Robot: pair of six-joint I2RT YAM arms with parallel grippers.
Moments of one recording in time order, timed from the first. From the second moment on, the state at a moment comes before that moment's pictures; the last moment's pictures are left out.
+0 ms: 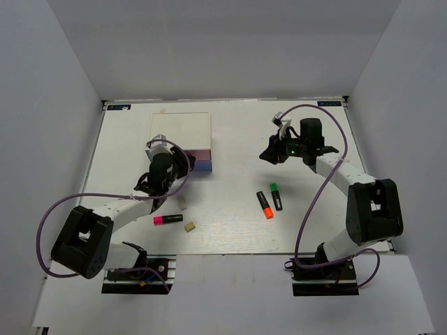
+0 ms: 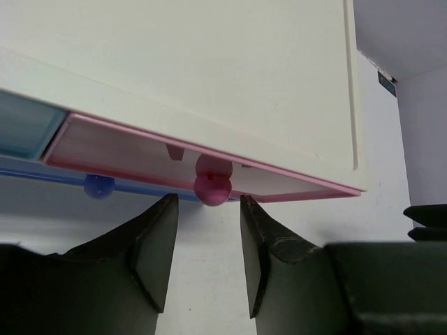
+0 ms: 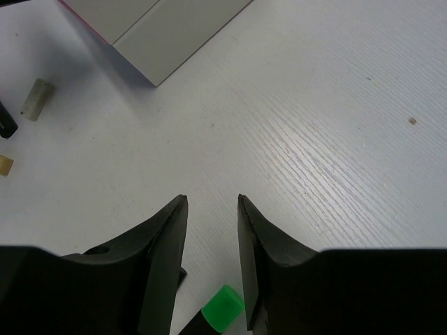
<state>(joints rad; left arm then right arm) -0.44 1.31 0.53 0.43 -0.17 -0.78 0.22 1.54 0.97 -0.04 -0.75 -0.18</state>
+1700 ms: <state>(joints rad) -0.44 1.05 0.39 0.30 -0.04 -0.76 0.22 1.54 0.97 -0.09 -0.75 -0.23</state>
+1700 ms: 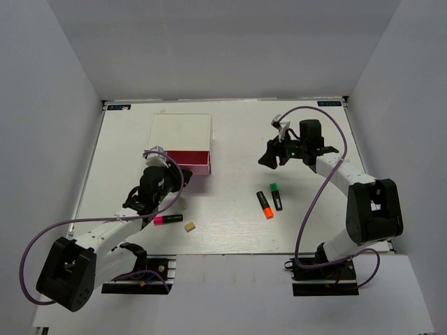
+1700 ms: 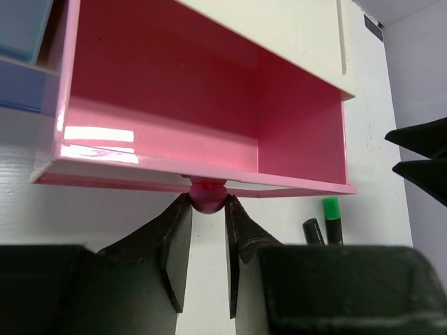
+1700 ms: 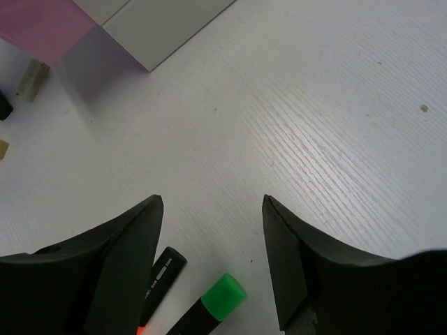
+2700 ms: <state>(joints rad) -0.44 0.55 0.43 -0.31 -0.07 -0.86 0.23 1.53 0.97 -0.52 -0.38 -0.32</state>
